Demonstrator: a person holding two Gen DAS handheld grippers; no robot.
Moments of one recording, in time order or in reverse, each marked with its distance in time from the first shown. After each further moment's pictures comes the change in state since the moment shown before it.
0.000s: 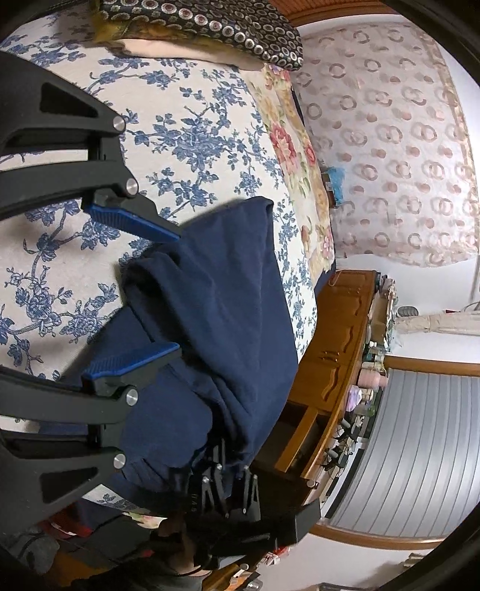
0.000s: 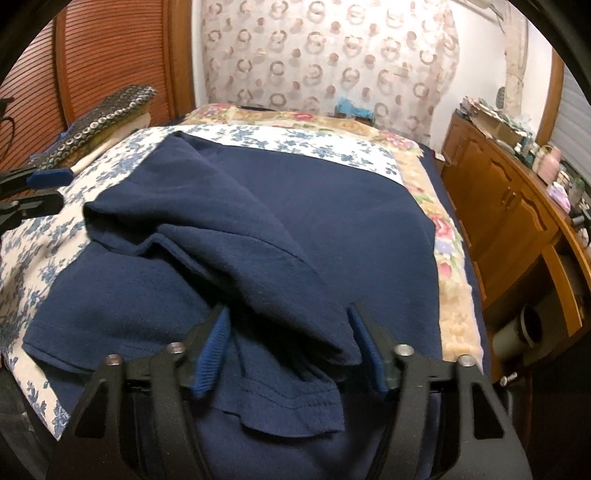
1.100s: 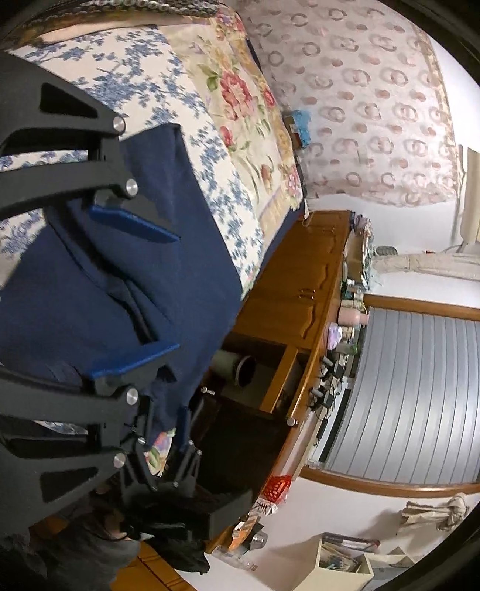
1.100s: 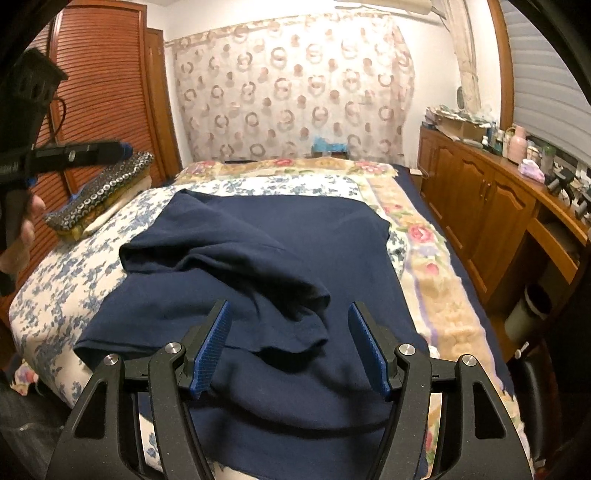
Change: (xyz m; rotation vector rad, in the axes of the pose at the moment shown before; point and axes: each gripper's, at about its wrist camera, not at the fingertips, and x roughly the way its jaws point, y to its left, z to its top) left arm -0.018 -0.062 0.076 0.099 -0.063 -0.202; right arm -0.070 -0.004 -0.035 0.176 -0.199 -0.047
